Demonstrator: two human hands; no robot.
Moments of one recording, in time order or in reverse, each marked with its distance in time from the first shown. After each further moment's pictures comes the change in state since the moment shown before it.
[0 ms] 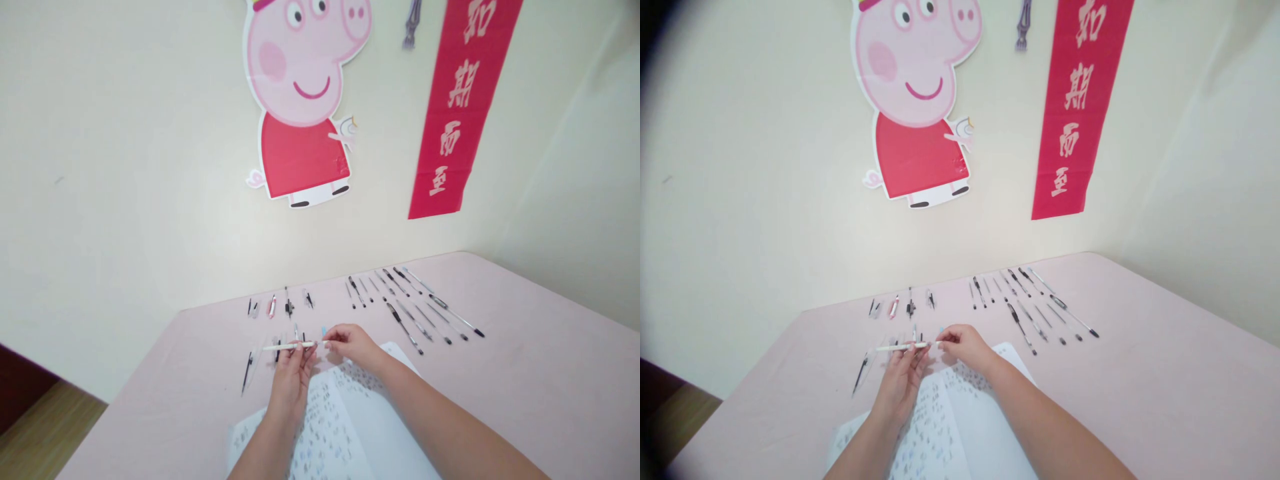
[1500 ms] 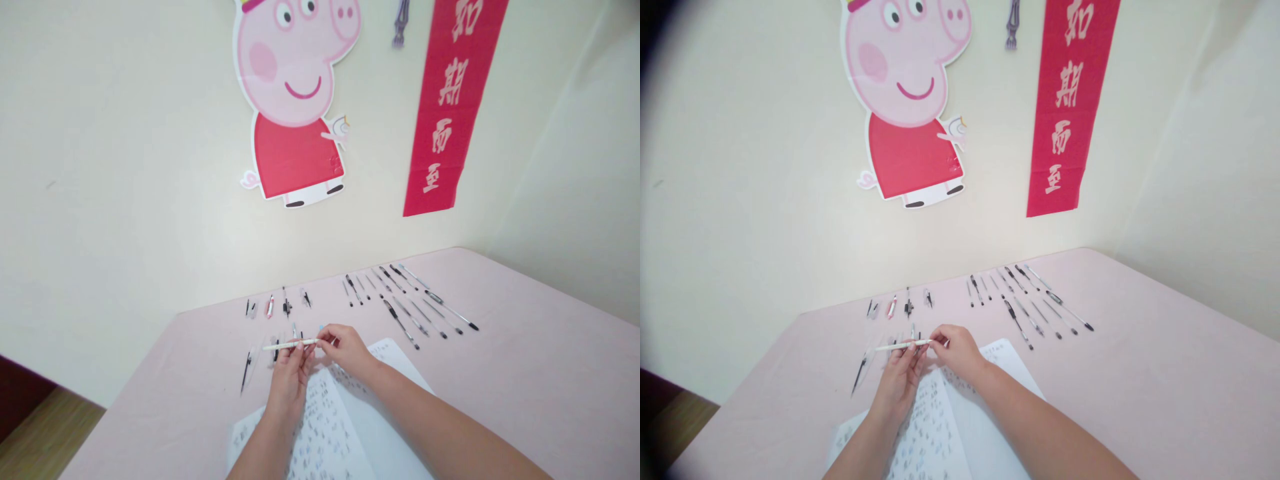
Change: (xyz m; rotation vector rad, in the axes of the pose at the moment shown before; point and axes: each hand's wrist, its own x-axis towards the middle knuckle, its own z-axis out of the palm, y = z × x) left_hand -0.003 0.000 0.001 0.017 -0.039 -0.007; right_hand -0.013 -0.021 0.020 -0.328 0.169 -0.194
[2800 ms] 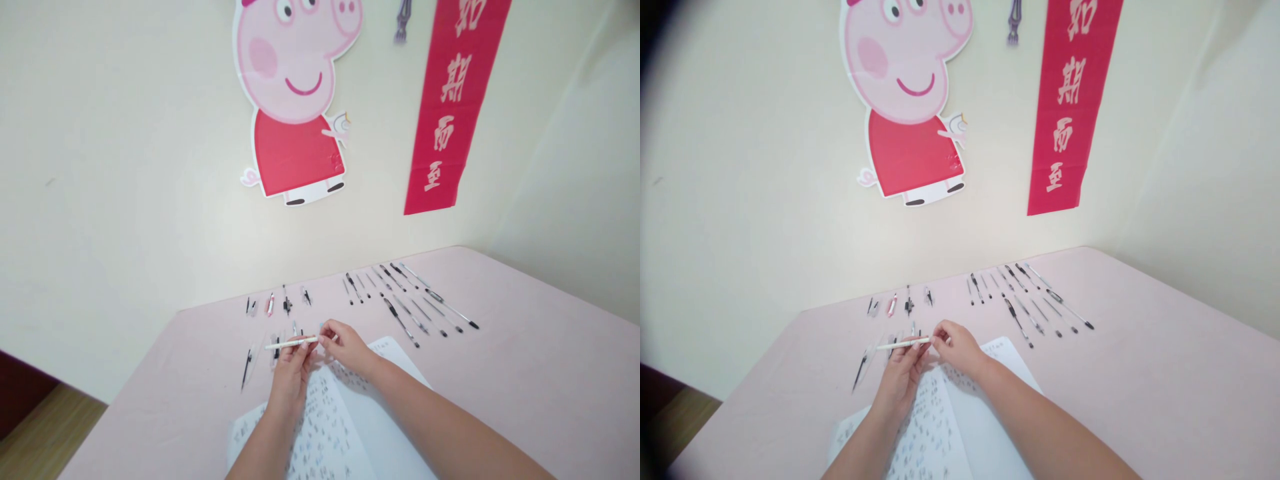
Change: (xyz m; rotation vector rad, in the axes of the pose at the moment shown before) left_hand 0.001 -0.003 -0.001 0.083 -0.067 0.035; right_hand 0.000 0.007 -0.004 0.003 -0.081 -0.016
